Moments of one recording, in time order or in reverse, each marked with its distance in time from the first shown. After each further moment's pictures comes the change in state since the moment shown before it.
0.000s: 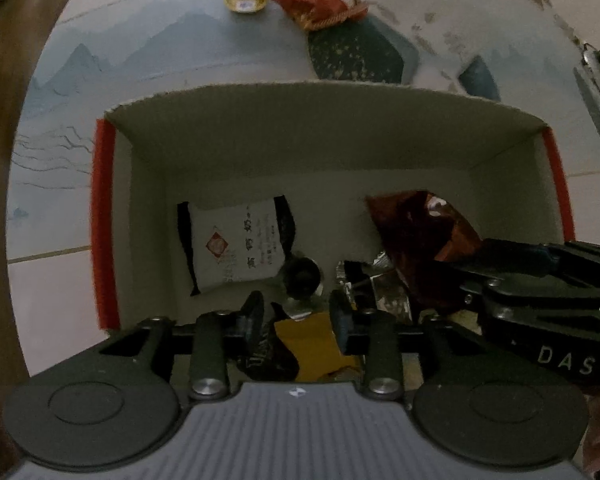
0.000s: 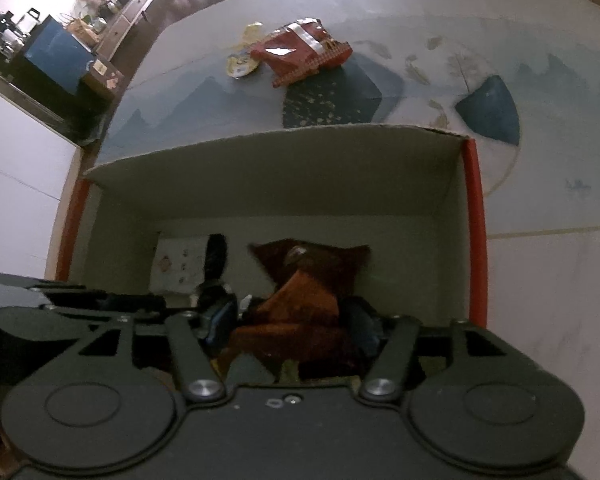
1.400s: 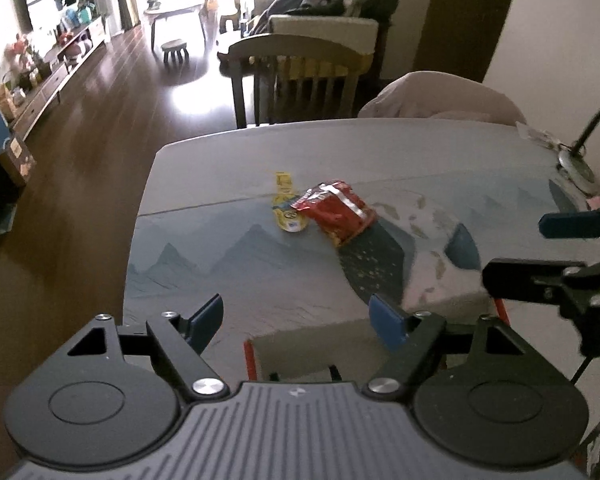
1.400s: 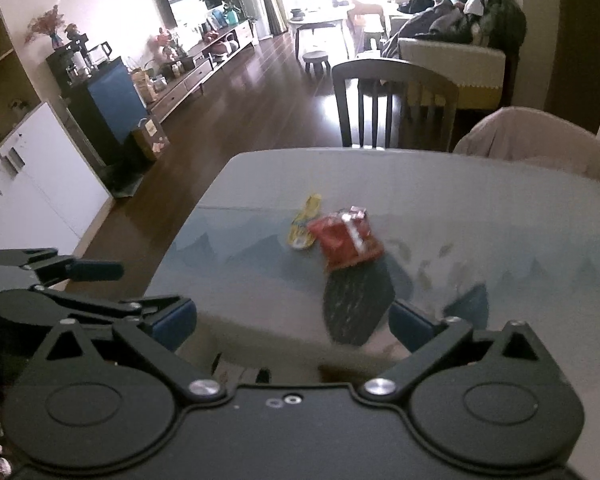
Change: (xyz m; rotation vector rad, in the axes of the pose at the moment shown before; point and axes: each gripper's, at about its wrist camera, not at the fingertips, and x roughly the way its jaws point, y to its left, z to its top) left arm -0.149 0.024 0.043 0.062 -0.432 0.084; right arm -0.121 0.055 0.074 -0.244 -0.309 0.003
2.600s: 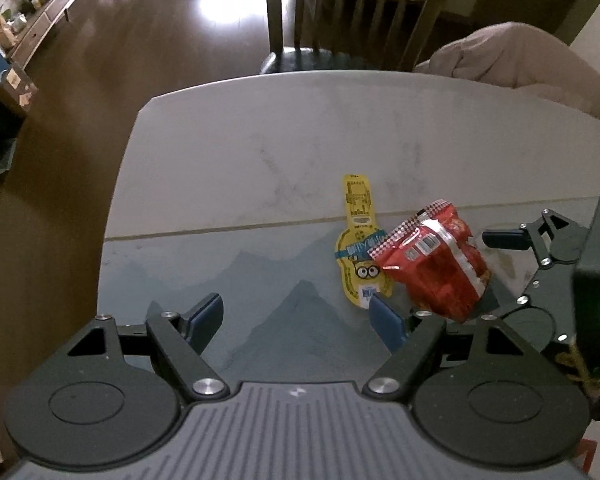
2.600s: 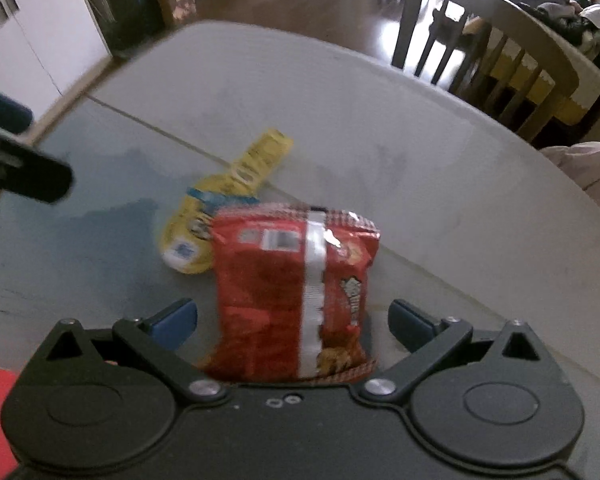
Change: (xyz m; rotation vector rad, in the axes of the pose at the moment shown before) left arm 0.212 0.054 0.120 -0.083 0.291 0.066; right arm 0.292 -0.044 0.055 -0.361 0.313 -0.028
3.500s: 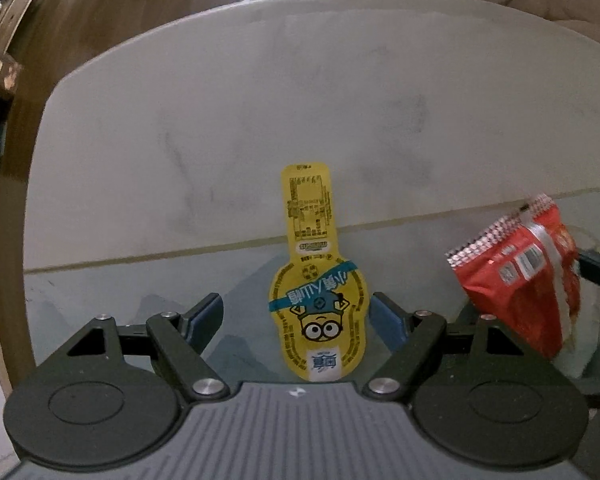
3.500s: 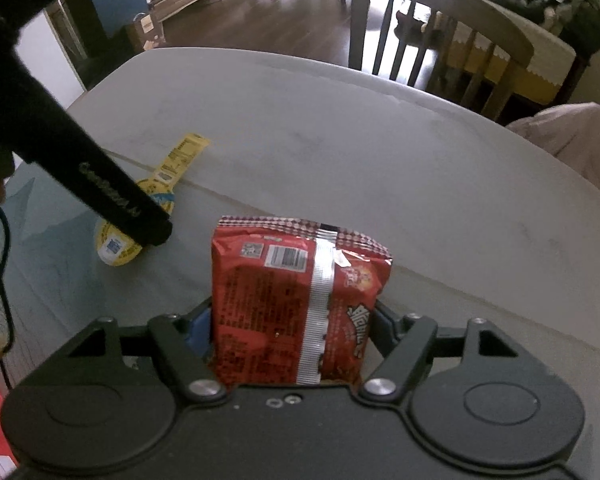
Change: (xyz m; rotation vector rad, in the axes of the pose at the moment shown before) left arm 0.101 -0.059 0.046 0.030 0.215 0.071; right arm -0.023 -0.041 -0.040 0.122 -0.081 0.002
